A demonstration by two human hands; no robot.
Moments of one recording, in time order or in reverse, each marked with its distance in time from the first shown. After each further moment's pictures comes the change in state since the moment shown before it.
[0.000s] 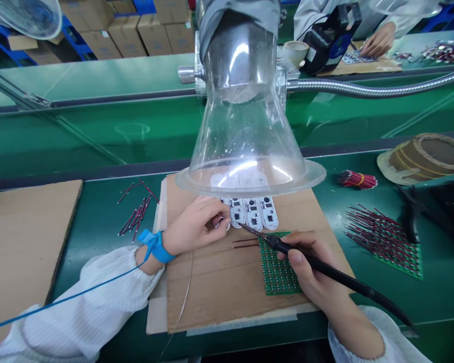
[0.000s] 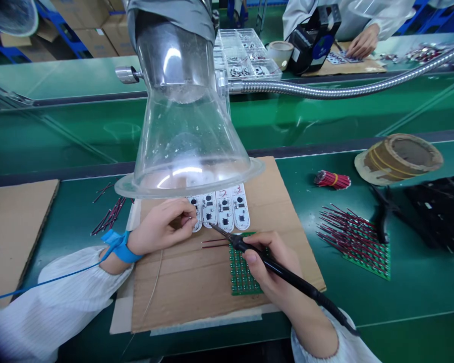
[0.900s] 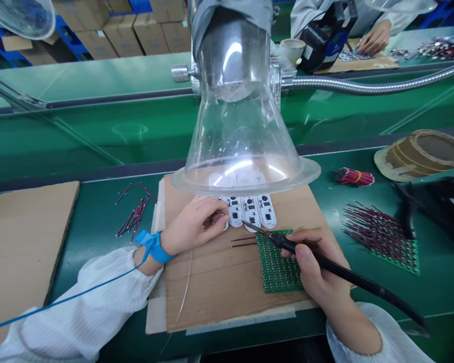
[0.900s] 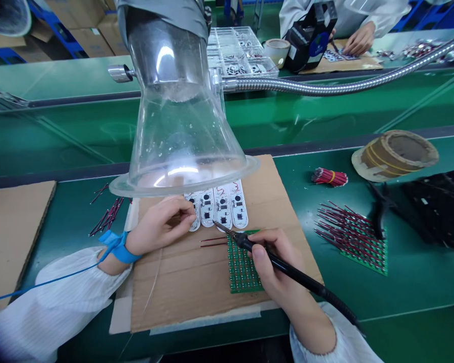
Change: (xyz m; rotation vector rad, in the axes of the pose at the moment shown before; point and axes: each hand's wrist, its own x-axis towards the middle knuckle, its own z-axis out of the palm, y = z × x) left_hand -0.001 -0.001 0.001 0.004 0.031 0.020; right_hand 0.003 -0.007 0.001 0.077 0.117 -0.016
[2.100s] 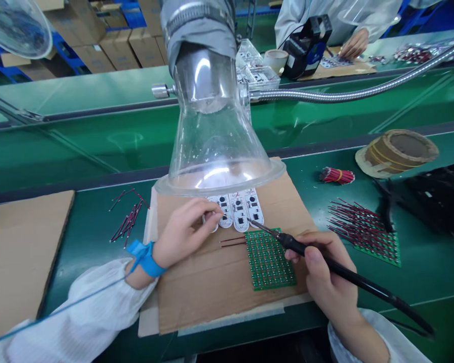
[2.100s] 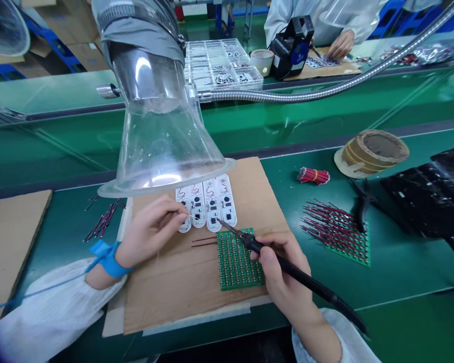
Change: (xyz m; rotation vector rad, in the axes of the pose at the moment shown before) left_hand 0.006 0.023 0.000 -0.057 0.093 -0.139; right_hand -0.011 -0.009 -0.016 0.115 0.119 0.035
